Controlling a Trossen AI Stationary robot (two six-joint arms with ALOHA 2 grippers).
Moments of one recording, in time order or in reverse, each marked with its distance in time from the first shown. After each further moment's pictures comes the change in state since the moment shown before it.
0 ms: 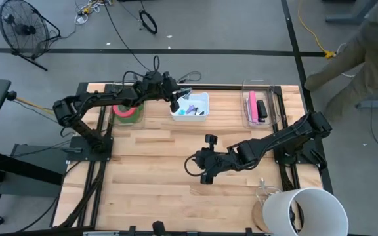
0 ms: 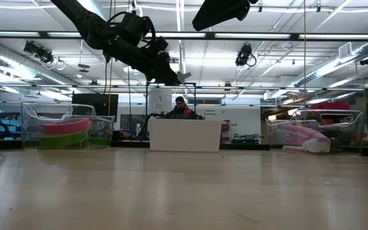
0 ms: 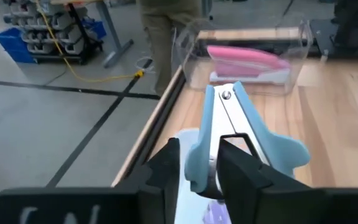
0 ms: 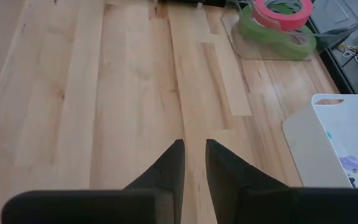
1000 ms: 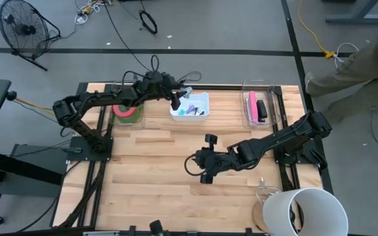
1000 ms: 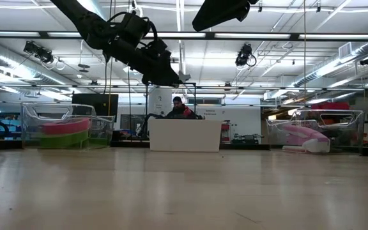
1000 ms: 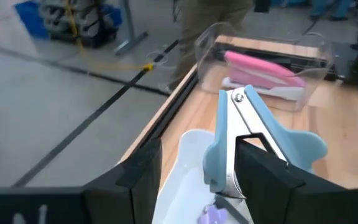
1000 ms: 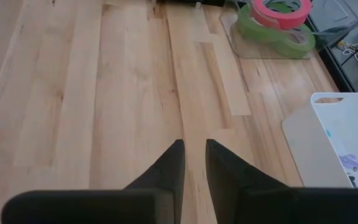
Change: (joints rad) left arm 0.000 -0.002 0.000 0.006 -0.057 -0.155; right arm -0.003 0.000 0.000 0.000 0.001 0.007
